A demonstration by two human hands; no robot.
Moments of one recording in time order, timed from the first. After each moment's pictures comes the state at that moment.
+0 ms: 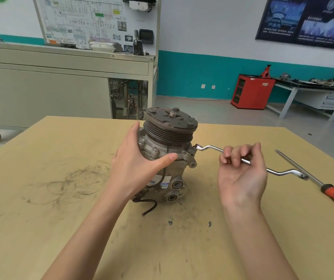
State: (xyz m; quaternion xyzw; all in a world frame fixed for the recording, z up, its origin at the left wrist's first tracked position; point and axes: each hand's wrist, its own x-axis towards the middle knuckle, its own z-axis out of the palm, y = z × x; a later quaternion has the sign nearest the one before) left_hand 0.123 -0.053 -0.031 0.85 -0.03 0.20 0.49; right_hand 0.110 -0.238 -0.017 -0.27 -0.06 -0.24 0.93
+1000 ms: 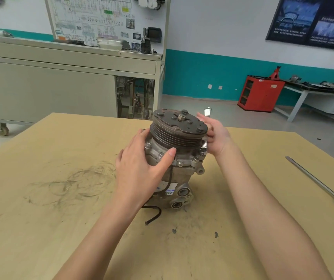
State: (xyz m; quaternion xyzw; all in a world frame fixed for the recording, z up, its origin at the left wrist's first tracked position) left_hand 0.124 -0.061 -0.036 0.84 -0.02 0.28 0.46; right_hand 0.239 -0.236 0.000 -0.32 -0.03 0.19 0.93
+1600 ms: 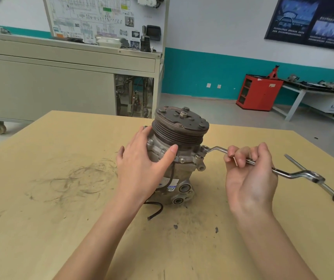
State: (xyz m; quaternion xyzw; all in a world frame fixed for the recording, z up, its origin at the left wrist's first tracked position) left_hand 0.124 -0.064 -0.037 0.85 -0.01 0.28 0.44; right_hand 0.116 -0.231 -0.012 -0.34 0.01 -0.26 0.90
